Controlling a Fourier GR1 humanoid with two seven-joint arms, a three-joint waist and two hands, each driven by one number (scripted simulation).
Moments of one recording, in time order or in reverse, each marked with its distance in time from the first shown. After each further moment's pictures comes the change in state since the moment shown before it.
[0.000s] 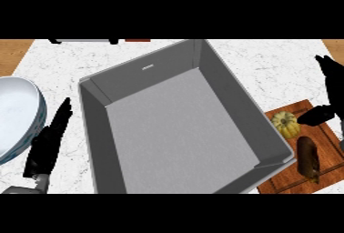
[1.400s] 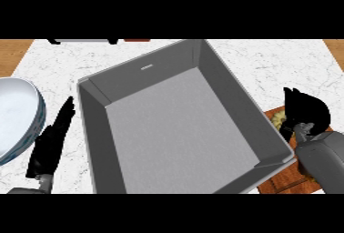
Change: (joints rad) left arm 0.009 -0.053 0.024 -0.064 -0.070 -0.017 0.068; right arm -0.017 0.208 0.076 -0.050 0.039 0.455 0.423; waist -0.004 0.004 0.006
